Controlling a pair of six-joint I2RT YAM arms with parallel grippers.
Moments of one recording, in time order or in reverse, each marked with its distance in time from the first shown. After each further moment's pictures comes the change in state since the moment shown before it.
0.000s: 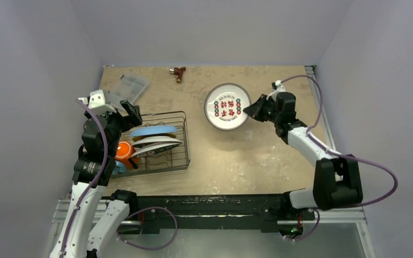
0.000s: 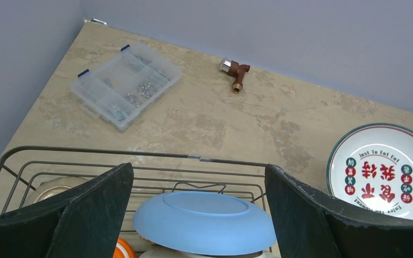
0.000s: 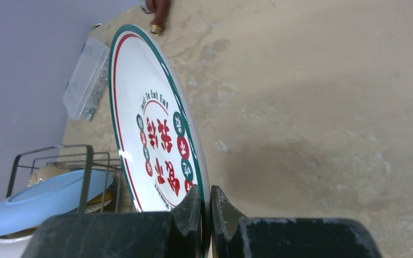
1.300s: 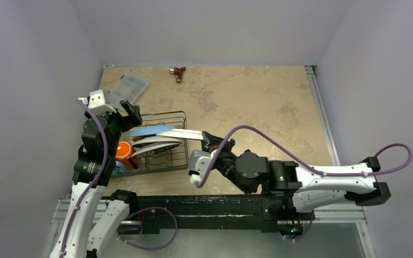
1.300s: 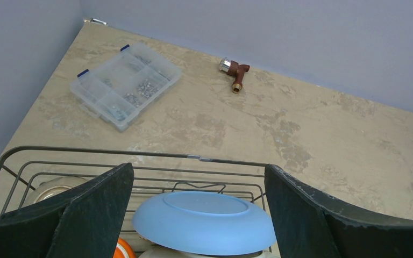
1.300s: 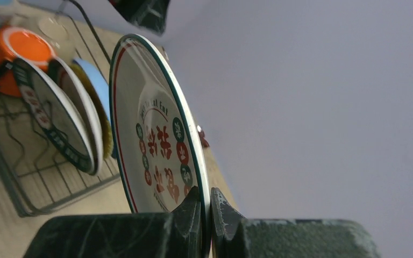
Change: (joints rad) left arm 0.001 0.000 0.000 0.000 0.002 -0.002; right arm 1.433 -0.292 0.362 -0.257 1.273 -1.452
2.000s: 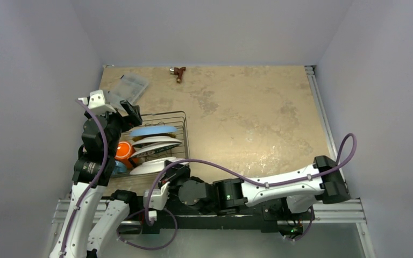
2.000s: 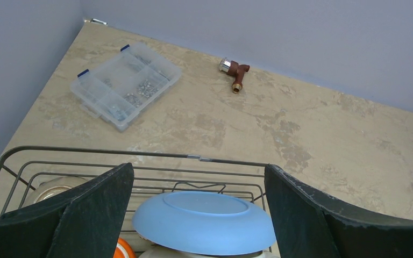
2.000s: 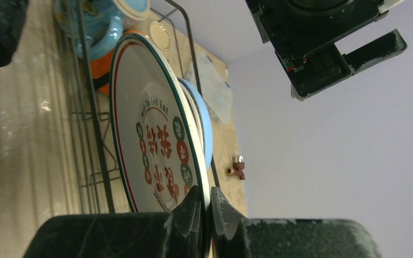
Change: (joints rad) left arm 0.000 0.000 0.000 0.000 0.000 0.000; right arm 0.120 0.341 0.101 0.034 -0.154 -0.040
